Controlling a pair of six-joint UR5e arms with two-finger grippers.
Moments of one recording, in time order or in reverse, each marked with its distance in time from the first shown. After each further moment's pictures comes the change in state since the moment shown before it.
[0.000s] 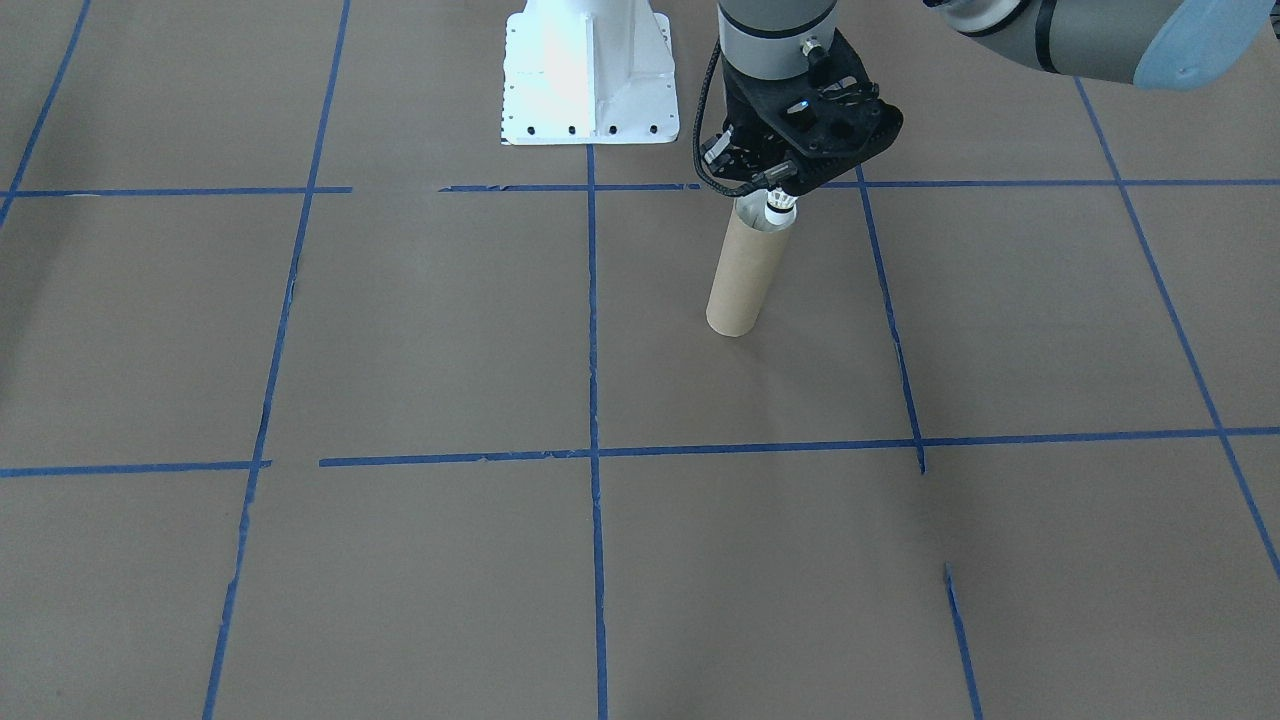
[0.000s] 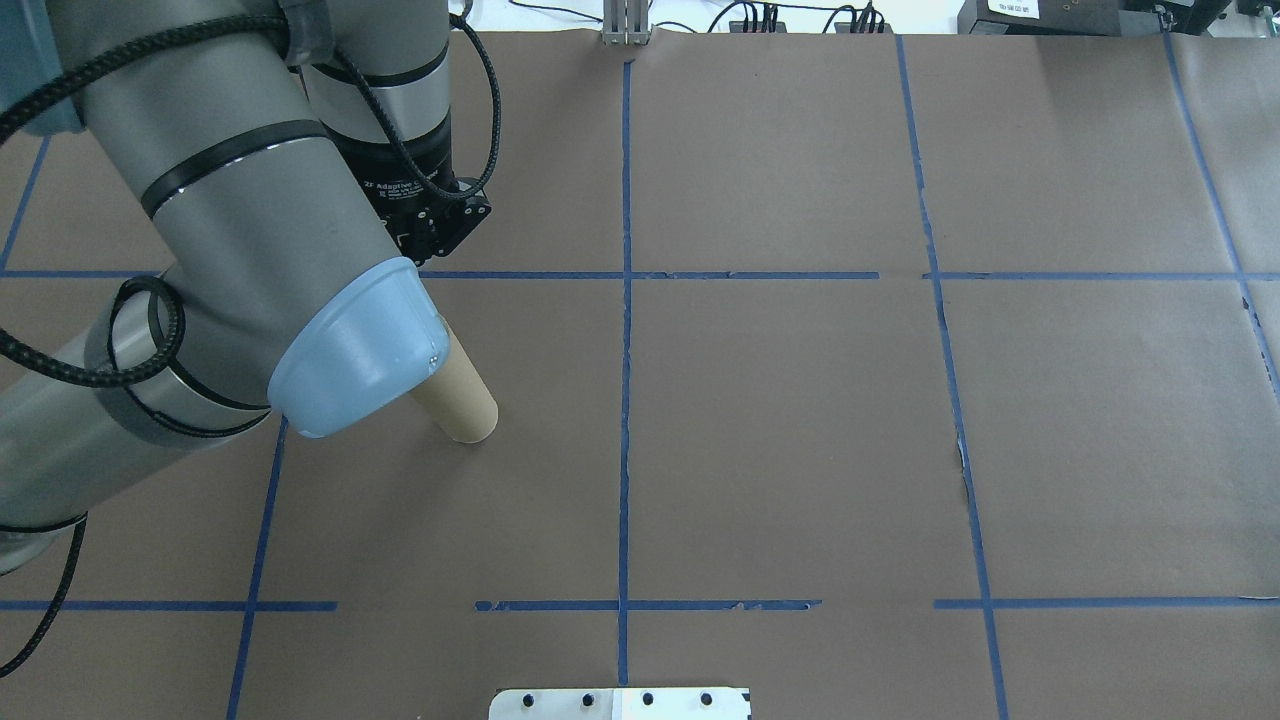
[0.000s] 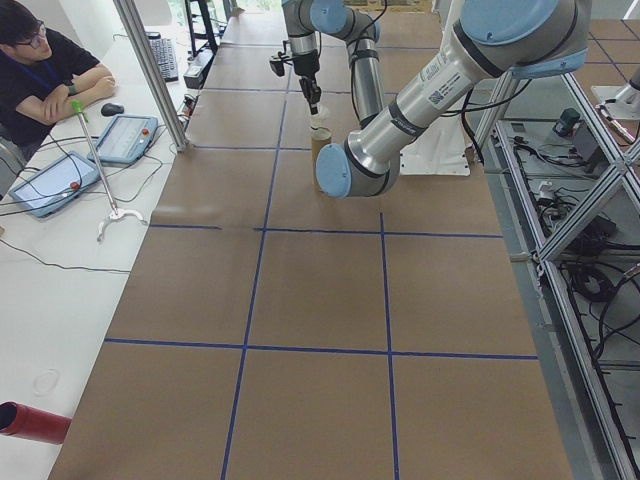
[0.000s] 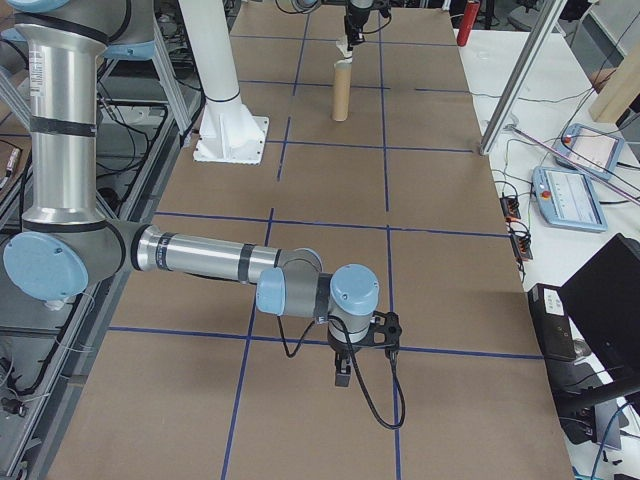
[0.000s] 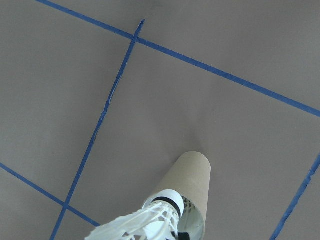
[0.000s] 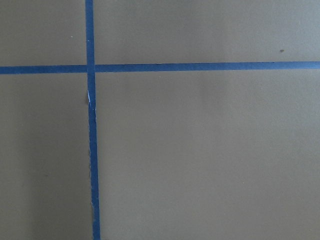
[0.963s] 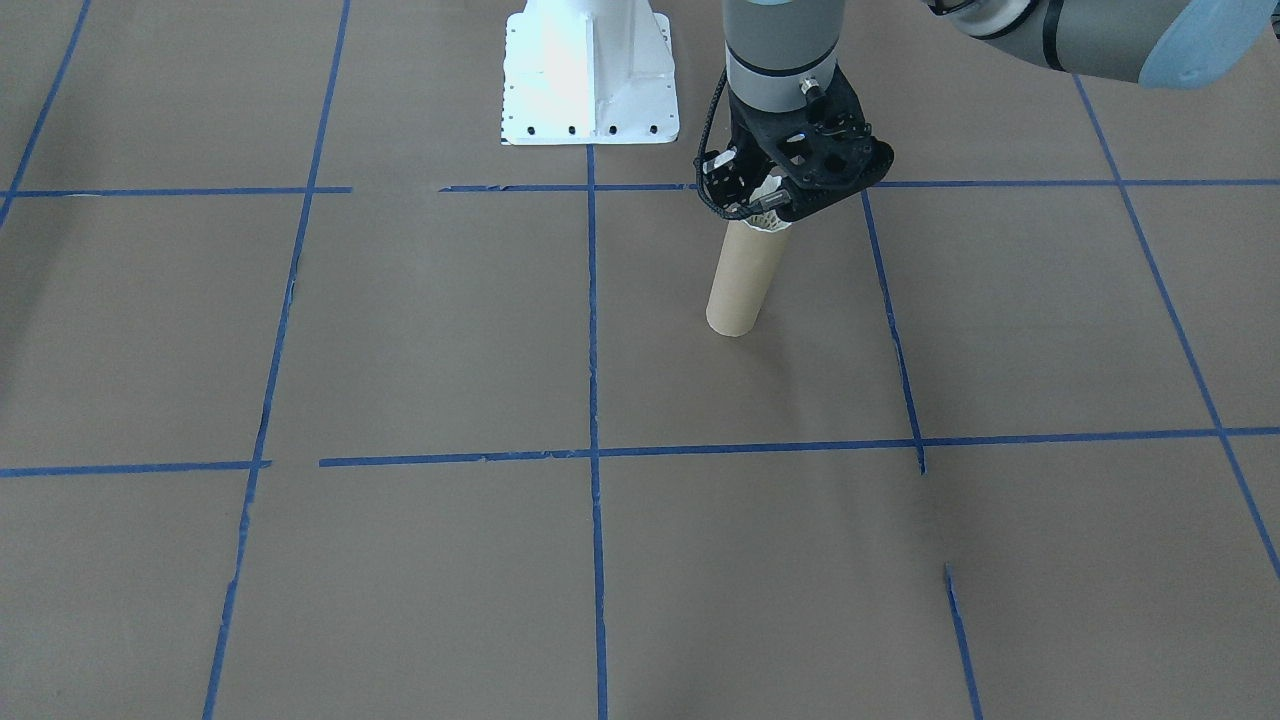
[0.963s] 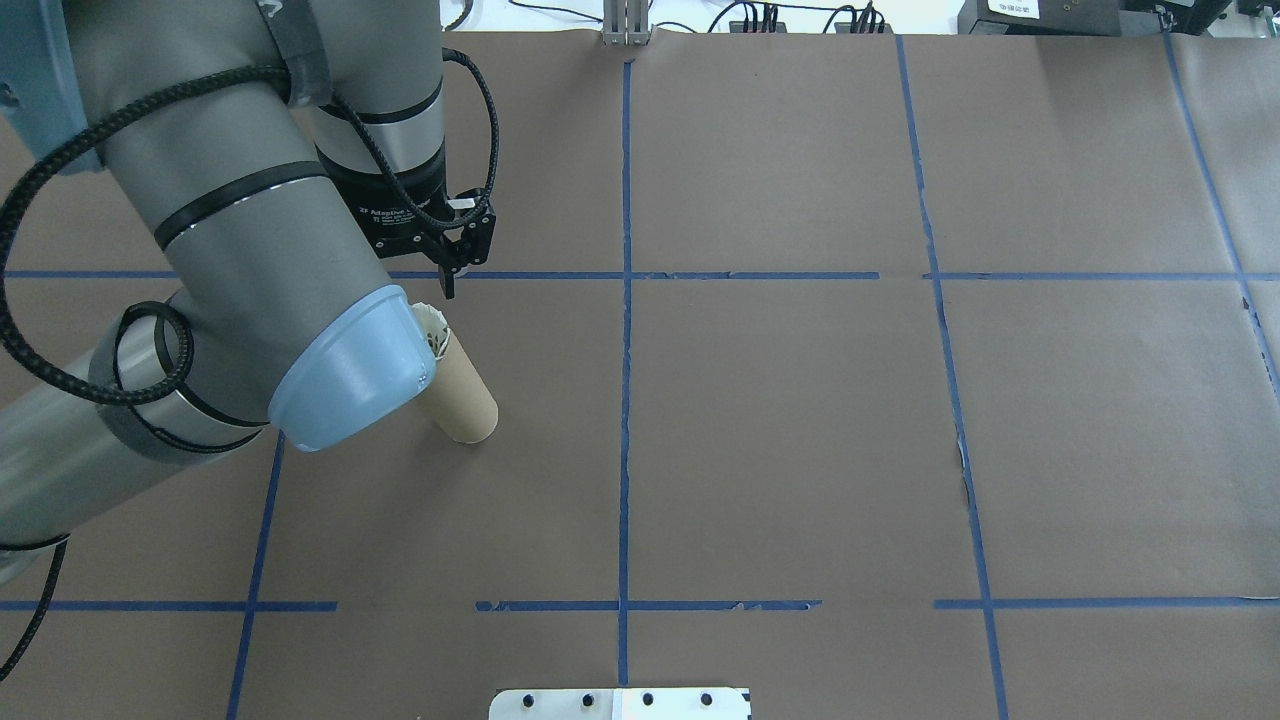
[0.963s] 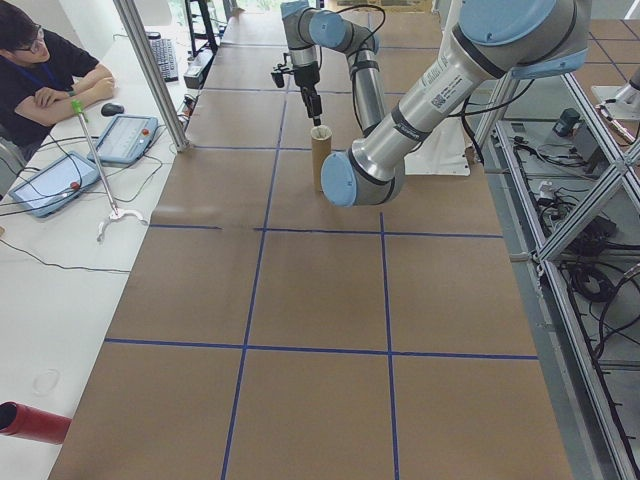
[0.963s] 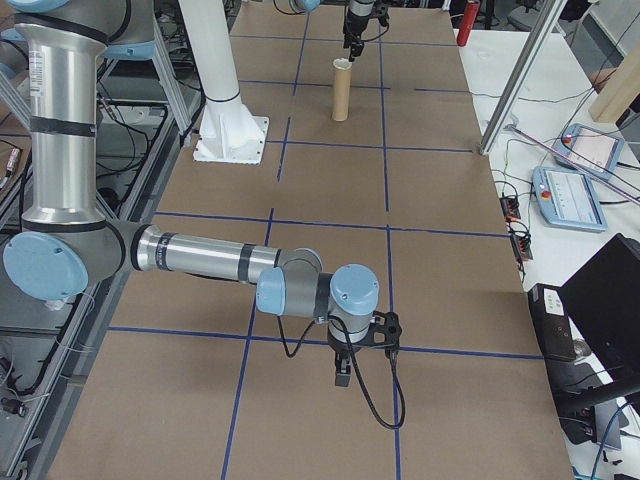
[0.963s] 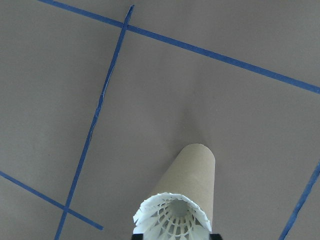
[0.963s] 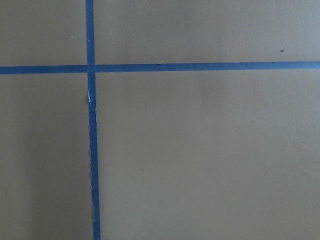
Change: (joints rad) left arm 0.010 0.063 -0.002 -0.074 -0.002 0.055; right arm 0.000 0.000 0.000 0.000 0.000 0.000
